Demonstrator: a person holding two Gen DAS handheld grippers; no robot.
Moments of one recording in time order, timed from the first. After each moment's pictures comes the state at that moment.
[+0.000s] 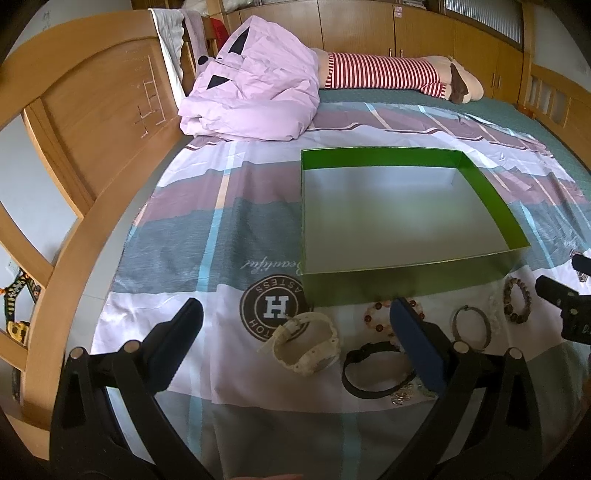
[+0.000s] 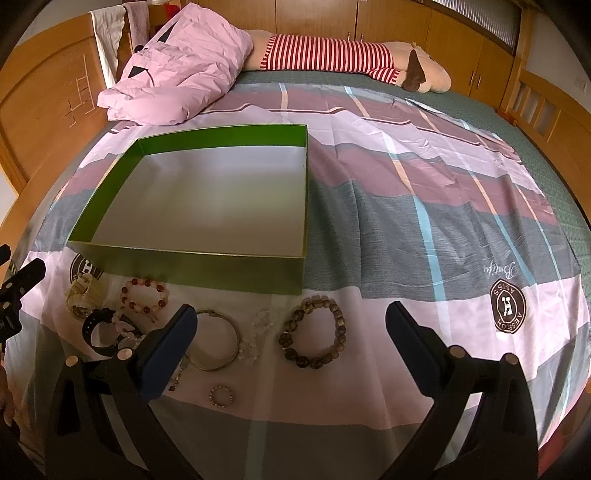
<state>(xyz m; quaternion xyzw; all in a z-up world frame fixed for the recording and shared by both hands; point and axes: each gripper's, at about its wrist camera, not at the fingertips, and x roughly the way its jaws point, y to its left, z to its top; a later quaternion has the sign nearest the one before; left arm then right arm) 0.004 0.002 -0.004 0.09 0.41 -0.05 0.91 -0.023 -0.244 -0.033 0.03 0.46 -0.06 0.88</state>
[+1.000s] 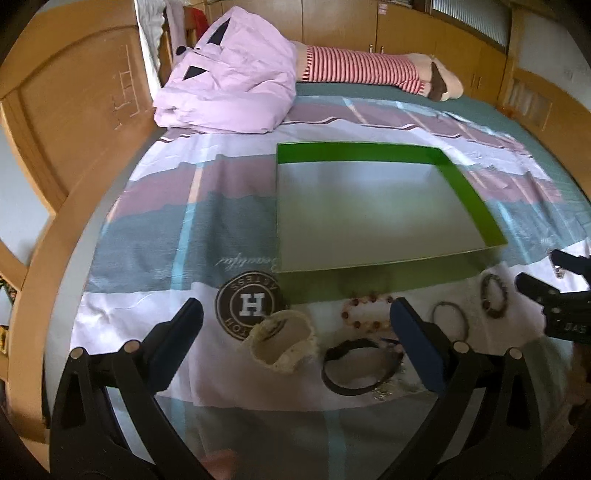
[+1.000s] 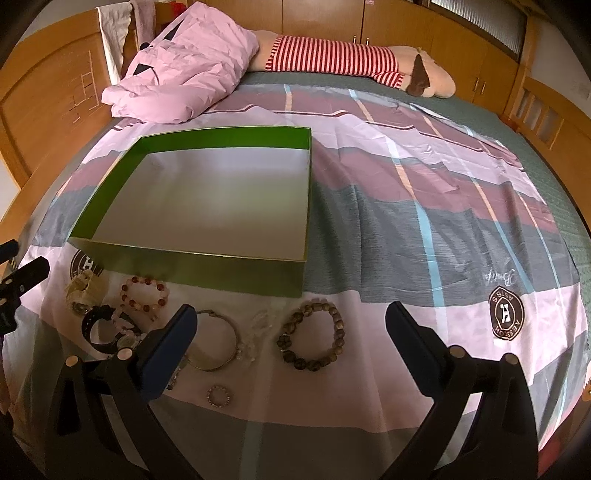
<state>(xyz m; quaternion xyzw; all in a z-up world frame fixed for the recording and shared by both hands) 0.012 0.007 -0.003 0.07 0.43 -0.10 0.89 -0.022 -0.244 -0.030 0.02 0.46 -0.05 0.89</state>
